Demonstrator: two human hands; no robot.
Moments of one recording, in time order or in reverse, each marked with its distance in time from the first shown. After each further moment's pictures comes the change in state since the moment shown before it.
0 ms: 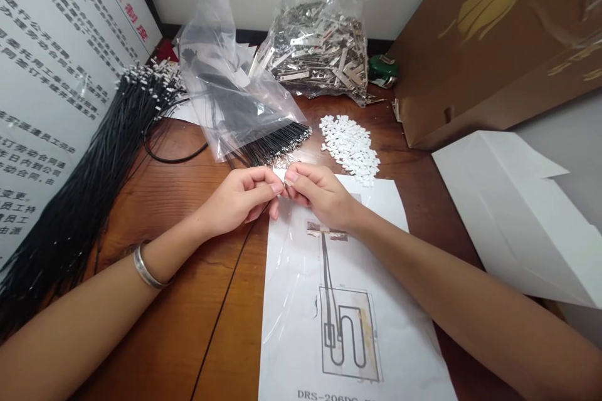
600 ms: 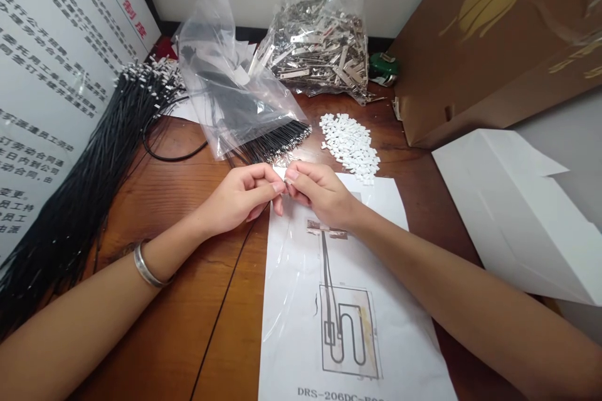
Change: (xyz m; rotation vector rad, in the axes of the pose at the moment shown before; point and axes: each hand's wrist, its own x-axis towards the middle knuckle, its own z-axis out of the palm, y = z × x) left_hand -0.001 0.001 0.001 0.028 0.013 0.024; right_hand -0.001 -0.001 0.000 -0.040 0.015 0.004
